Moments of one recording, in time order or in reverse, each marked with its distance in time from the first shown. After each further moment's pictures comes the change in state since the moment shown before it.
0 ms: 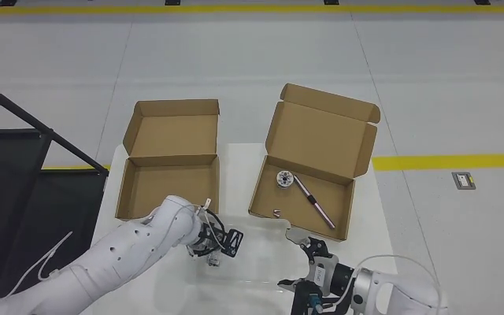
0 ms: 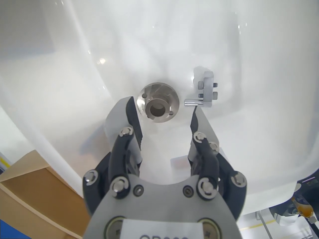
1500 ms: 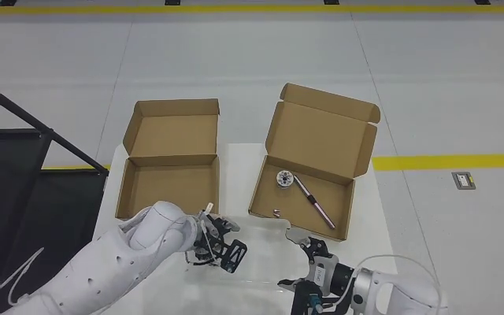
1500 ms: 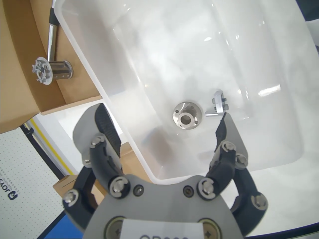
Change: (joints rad) left arm 0.149 0.122 -0.228 -0.300 0.467 0.000 0.409; right arm 0.000 0.000 0.000 0.000 0.000 0.000 0.000
